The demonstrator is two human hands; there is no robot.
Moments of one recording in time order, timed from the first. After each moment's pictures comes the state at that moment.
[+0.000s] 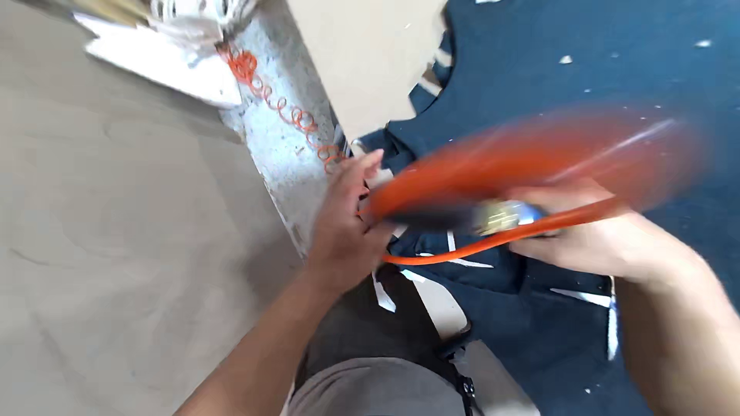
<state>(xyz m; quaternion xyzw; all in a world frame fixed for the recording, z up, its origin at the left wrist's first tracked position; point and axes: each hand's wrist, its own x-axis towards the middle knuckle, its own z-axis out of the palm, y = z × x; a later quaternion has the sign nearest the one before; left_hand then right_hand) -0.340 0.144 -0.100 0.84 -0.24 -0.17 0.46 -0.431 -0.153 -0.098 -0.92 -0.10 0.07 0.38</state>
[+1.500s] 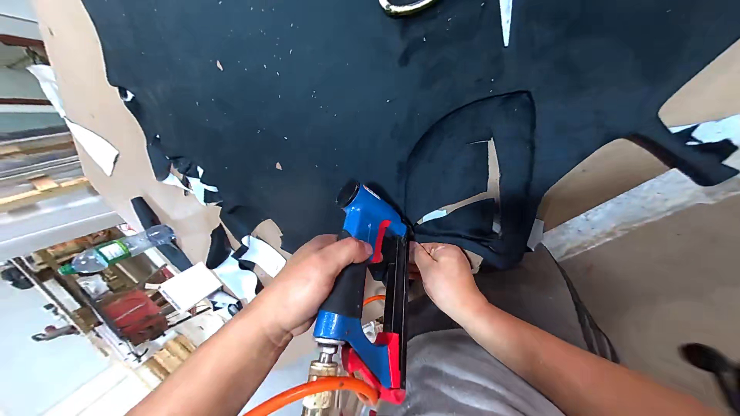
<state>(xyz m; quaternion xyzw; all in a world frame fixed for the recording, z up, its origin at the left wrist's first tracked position) -0.248 -0.096 -0.049 0.68 -0.34 -0.60 -0.23 -0.322 0.069 -0.185 -0.04 0.64 -0.32 0.70</state>
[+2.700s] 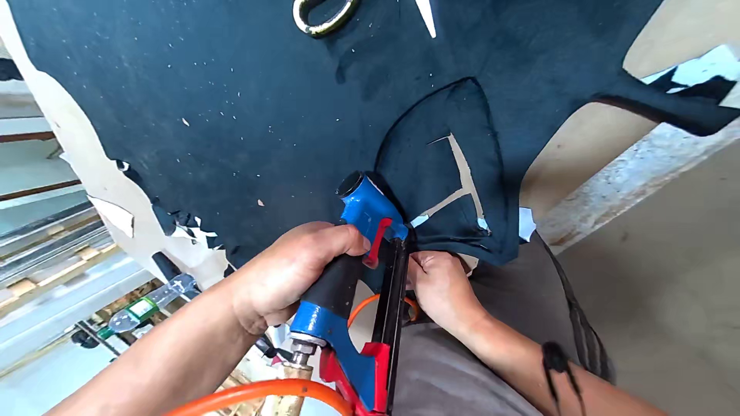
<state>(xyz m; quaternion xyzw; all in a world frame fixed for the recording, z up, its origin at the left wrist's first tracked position) -0.312 -0.129 -0.067 0.62 -0.36 -0.58 -0.39 -0.323 0.072 -0.186 0.00 0.63 -0.33 0.70</state>
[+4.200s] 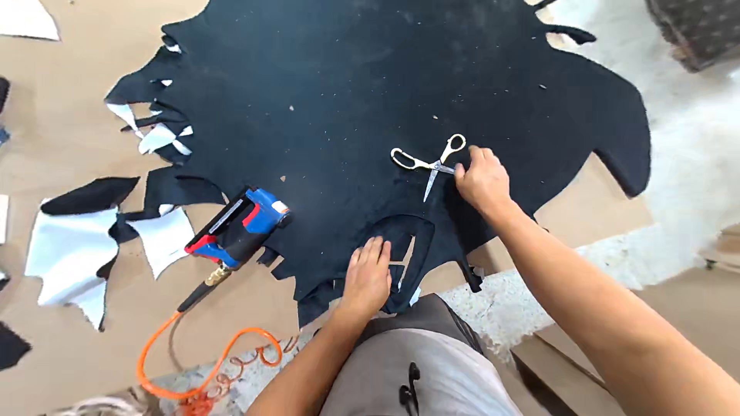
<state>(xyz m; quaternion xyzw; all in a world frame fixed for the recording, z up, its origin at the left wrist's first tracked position) -0.310 0.029 -0.168 0.51 -0.83 -0.24 -0.03 -0.608 -0.106 -0.137 -0.60 0.79 -0.05 0.14</state>
